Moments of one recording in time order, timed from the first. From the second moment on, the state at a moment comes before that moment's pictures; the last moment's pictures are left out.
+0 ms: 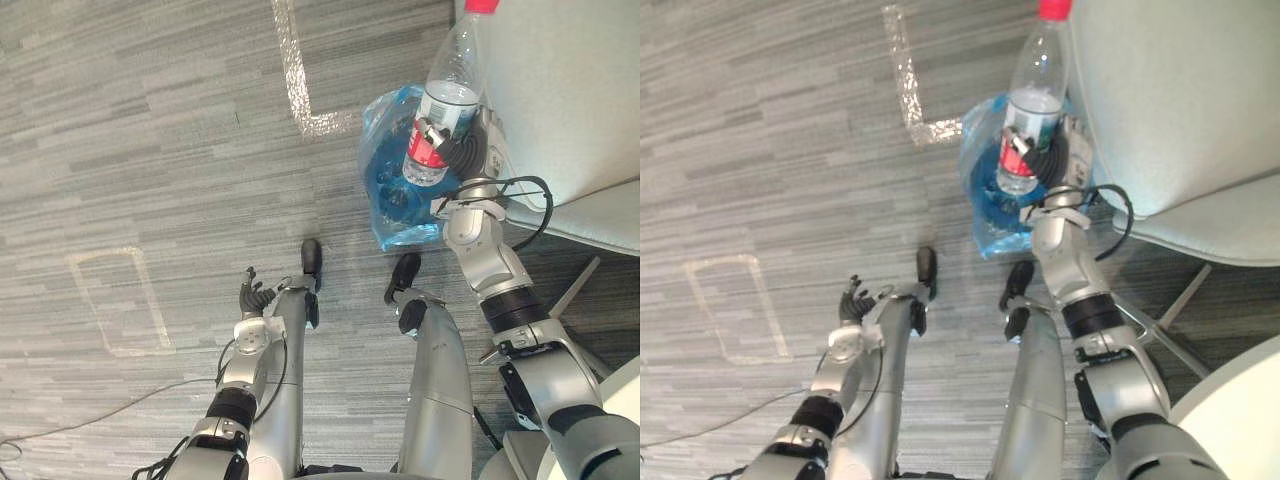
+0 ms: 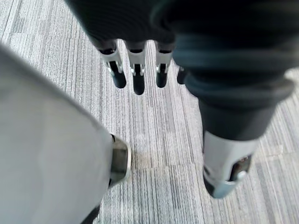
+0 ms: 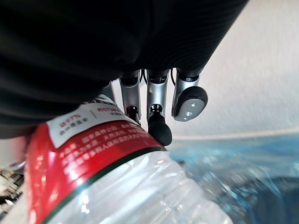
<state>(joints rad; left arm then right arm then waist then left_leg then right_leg) -0.32 0.03 -0.03 0.65 -0.17 -0.08 0.37 -0.82 -0.42 0.19 0.50 -0.41 0.00 -0.55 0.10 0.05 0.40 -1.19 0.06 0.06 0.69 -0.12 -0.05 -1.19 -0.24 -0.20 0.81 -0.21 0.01</state>
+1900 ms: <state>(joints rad) -0.30 0.05 -0.06 0.64 -0.20 -0.11 0.37 -0.65 -0.35 0.24 0.61 -0.67 0.03 -0.48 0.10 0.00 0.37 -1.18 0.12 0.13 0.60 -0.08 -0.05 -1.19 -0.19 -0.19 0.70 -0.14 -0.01</state>
